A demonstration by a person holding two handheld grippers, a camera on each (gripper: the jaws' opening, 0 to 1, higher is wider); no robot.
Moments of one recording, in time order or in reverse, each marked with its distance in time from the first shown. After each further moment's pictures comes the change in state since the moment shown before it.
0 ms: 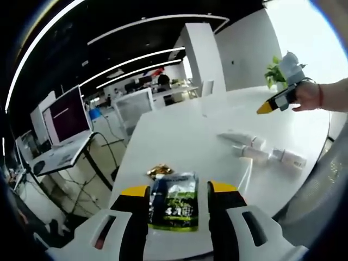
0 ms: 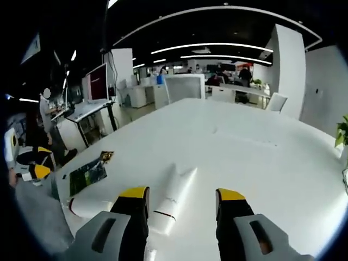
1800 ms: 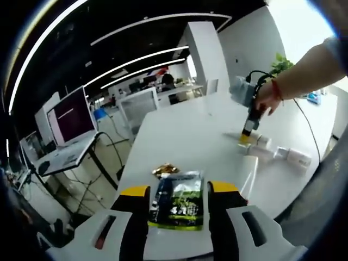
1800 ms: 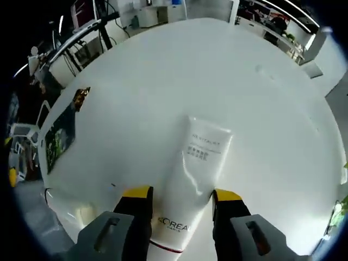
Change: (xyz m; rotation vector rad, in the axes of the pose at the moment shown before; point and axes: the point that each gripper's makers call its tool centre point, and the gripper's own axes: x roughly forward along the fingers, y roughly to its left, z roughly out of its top) left arm 0.000 0.005 -0.001 0.016 0.013 0.045; right arm 0.110 0.018 -0.070 -0.149 0.715 0.057
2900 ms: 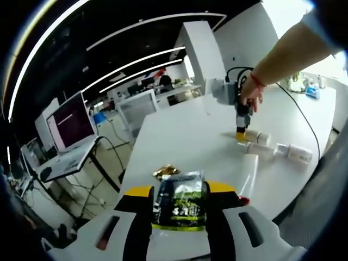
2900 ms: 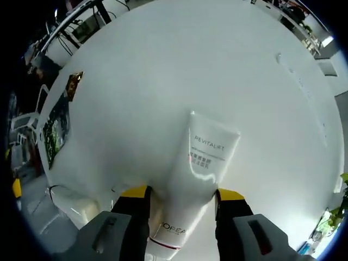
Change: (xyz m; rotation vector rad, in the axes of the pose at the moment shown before) left arm -0.001 -0.001 0.003 0.040 -0.014 0.006; right arm 0.003 0.003 -0.001 -0.036 0.236 0.012
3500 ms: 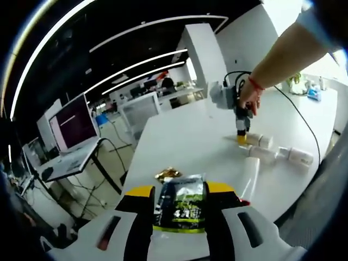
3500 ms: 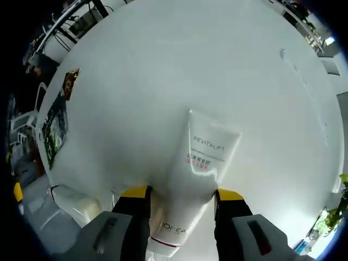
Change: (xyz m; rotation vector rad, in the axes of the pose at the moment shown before) left arm -0.002 0.004 0.004 -0.017 -0.025 0.019; right arm -0.001 0.000 -0.002 -0.003 0.064 0.002
